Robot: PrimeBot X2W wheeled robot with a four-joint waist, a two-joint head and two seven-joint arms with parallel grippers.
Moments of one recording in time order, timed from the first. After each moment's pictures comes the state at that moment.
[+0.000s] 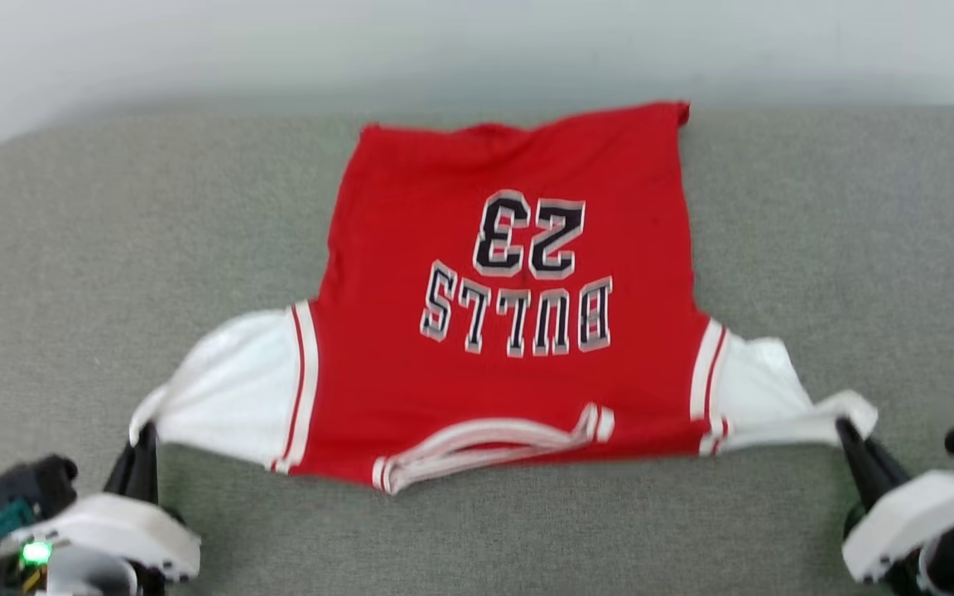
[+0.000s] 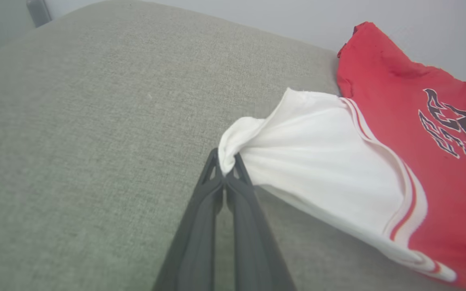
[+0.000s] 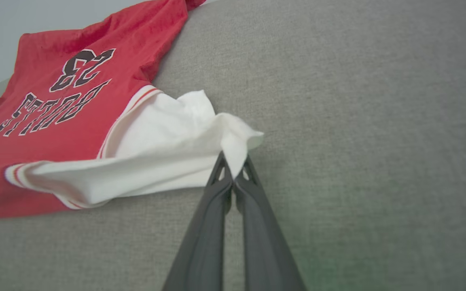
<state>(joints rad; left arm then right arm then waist) -0.20 0.39 -0.15 0.53 -0.69 0.01 -0.26 -0.15 -0.27 0.01 0.38 0.52 0.13 0.02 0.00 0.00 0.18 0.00</state>
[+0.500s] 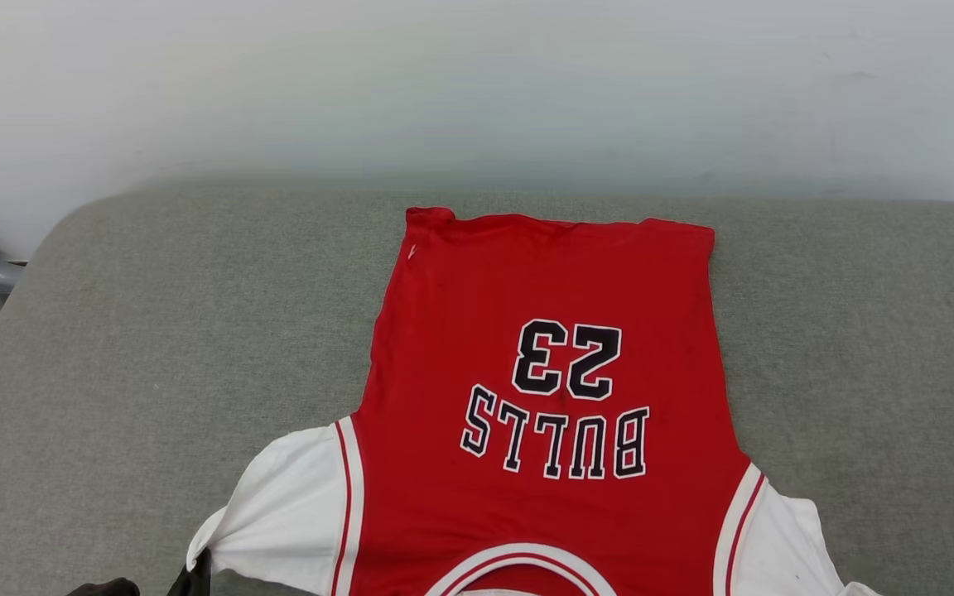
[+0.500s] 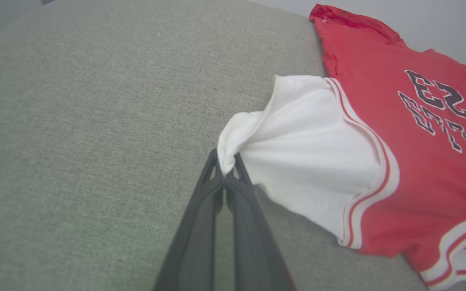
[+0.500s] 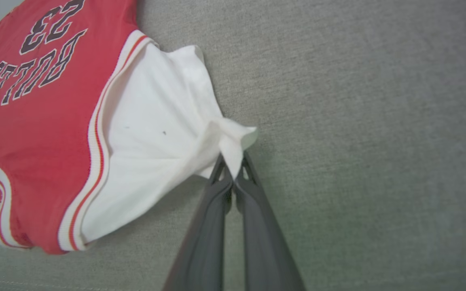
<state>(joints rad) 0.13 0.38 -0.22 0.29 -0.65 0.09 -0.23 0.25 -0.12 -0.15 0.21 0.40 0.13 0.12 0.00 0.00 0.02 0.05</state>
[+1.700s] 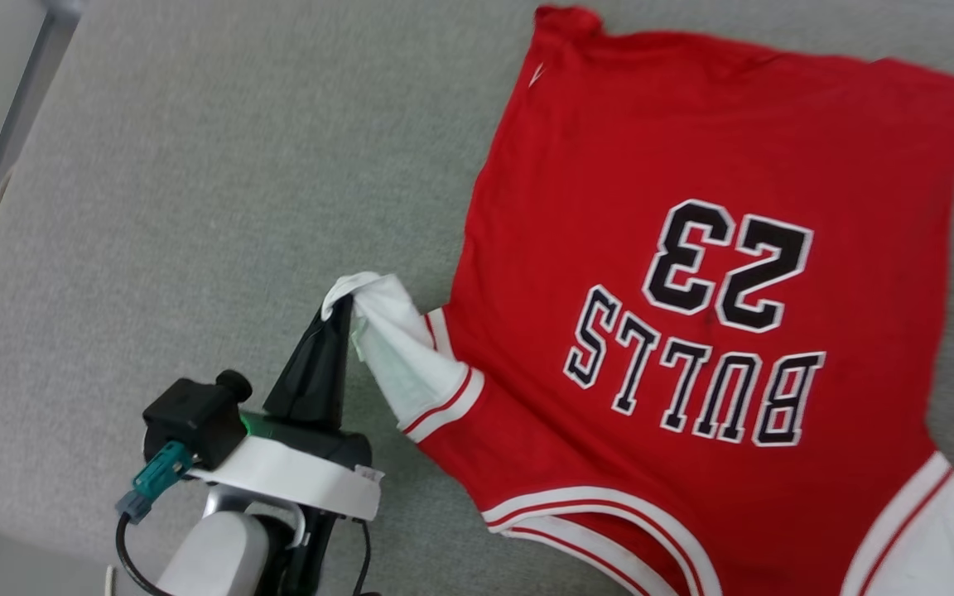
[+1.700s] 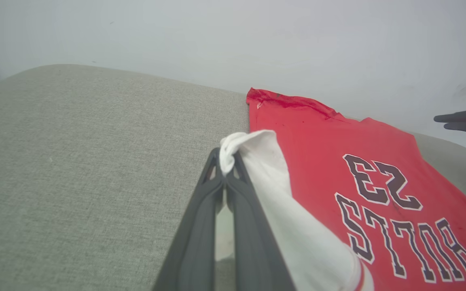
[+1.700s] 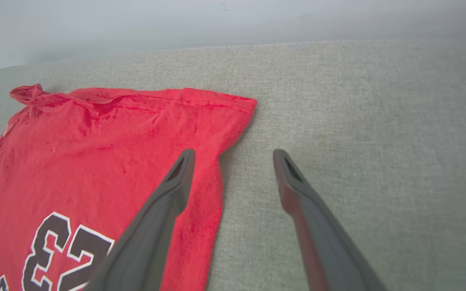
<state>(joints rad) -0.19 0.25 -0.33 0.00 -0.52 0.02 -0.26 -0.80 -0.40 -0.19 0.48 0.44 0.13 0.72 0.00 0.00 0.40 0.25</state>
